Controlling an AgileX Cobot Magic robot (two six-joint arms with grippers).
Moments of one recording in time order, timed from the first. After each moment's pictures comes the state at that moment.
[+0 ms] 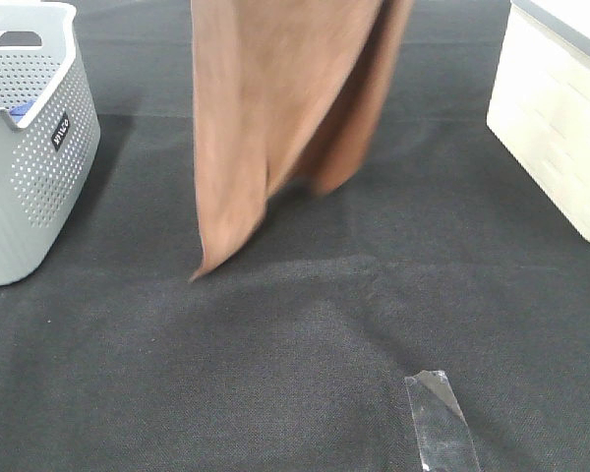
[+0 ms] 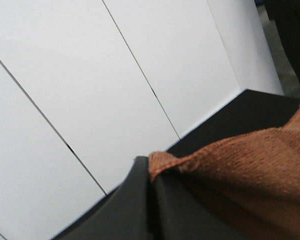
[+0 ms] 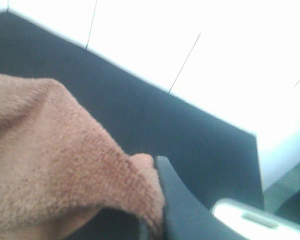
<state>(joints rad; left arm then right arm) -0.50 1.74 -2.02 0.42 0.30 0.10 0.44 1.74 -2.13 -0.36 0.76 -0.06</state>
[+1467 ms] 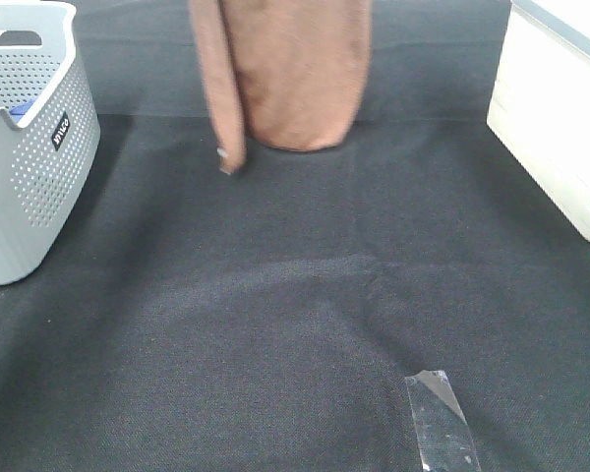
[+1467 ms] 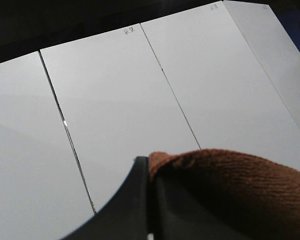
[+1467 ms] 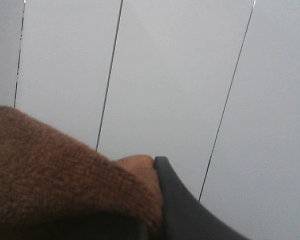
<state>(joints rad) -0.24 2.26 -2.44 0.32 -0.41 0.10 0.36 2.09 -2.26 -0.43 0.07 0.18</state>
